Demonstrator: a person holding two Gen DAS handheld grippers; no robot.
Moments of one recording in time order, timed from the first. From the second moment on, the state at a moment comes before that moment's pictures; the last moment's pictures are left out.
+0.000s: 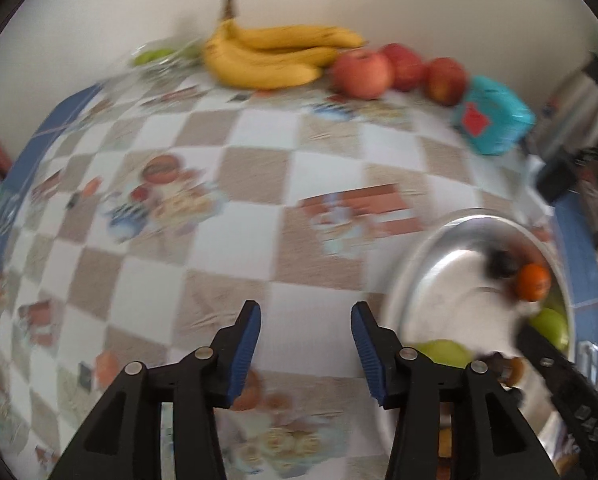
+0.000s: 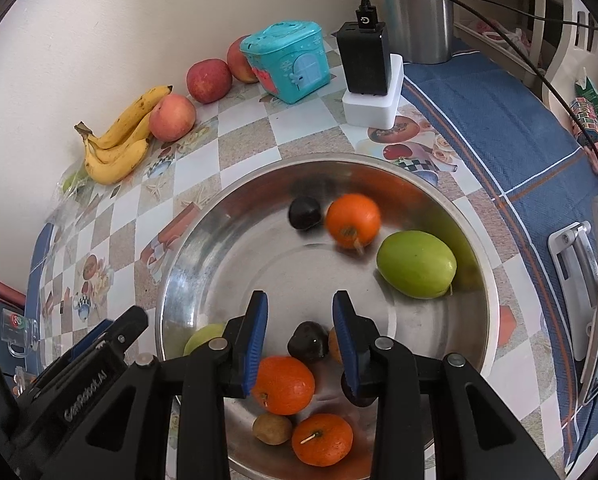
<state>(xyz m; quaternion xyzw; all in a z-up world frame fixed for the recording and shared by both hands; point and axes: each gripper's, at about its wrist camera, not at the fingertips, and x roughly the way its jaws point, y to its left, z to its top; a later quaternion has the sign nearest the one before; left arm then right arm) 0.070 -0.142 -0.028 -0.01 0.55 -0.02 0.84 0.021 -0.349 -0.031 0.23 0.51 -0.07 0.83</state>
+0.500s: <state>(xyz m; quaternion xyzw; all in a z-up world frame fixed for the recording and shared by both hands) 0.077 -0.104 -0.038 0.01 0.56 0.08 0.82 0.032 -0.326 -0.026 0.20 0.51 -0.06 0.84</state>
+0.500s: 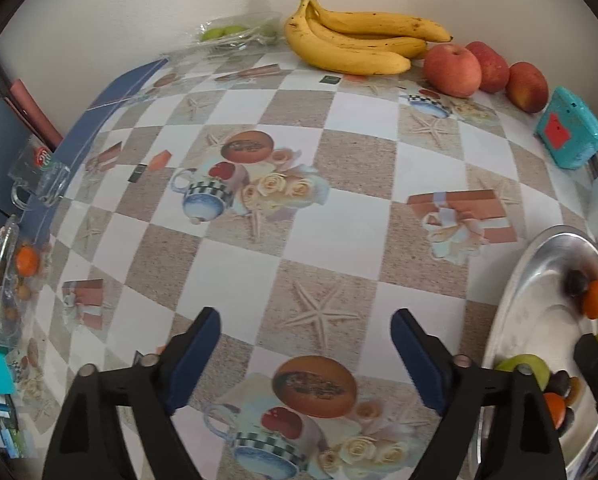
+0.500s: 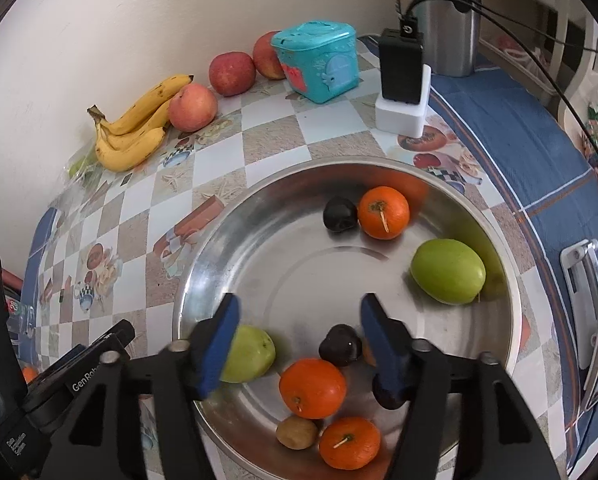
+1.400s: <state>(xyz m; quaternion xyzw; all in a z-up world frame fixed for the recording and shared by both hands) 0.078 -0.096 -0.032 0.05 0.54 0.08 0.84 0.034 -0.313 -0.020 0.14 0.49 -0.07 0.86</state>
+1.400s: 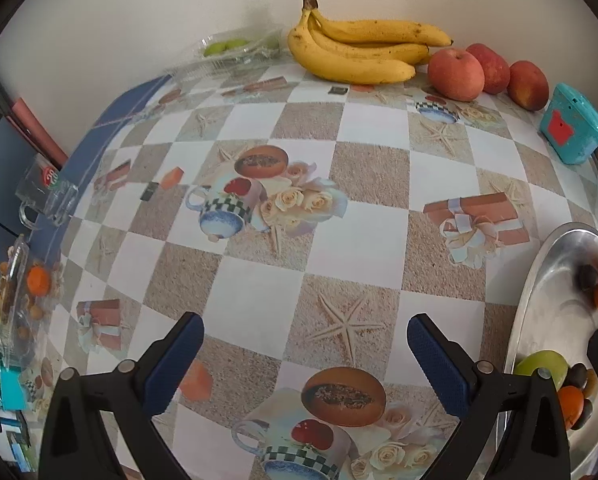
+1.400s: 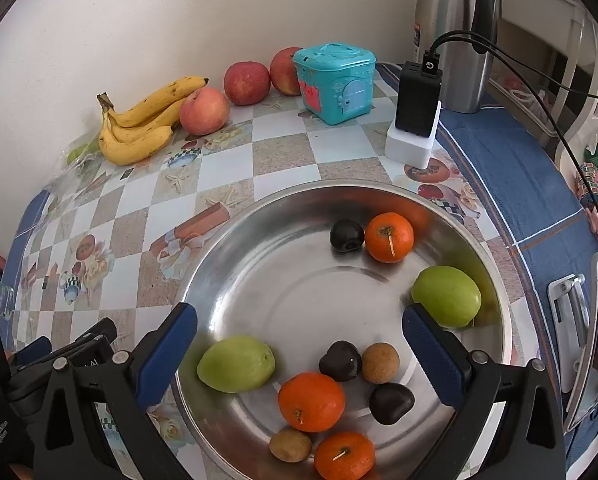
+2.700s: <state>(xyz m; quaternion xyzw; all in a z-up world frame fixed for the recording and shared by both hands) 0.017 -0.031 -0.021 0.02 0.58 0.09 0.81 -0.026 -0.275 -0.008 0.12 0.50 -0.05 0.85</state>
